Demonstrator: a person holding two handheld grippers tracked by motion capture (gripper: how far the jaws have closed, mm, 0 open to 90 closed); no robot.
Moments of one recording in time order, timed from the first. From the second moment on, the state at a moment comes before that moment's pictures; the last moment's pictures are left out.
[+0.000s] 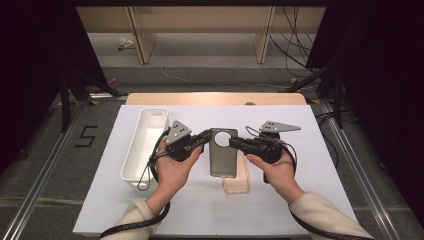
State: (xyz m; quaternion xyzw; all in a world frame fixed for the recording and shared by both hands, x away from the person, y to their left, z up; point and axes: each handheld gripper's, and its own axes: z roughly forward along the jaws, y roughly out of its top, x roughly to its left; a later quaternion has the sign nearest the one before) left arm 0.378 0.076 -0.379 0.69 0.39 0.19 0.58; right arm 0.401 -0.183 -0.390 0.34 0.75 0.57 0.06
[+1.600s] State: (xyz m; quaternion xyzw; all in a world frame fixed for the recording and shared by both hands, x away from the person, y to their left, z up) left arm 0.387 0.114 -0.357 0.67 0.40 0.27 0.57; right arm 0.395 -0.194 -0.392 0.29 0.78 0.53 0.13
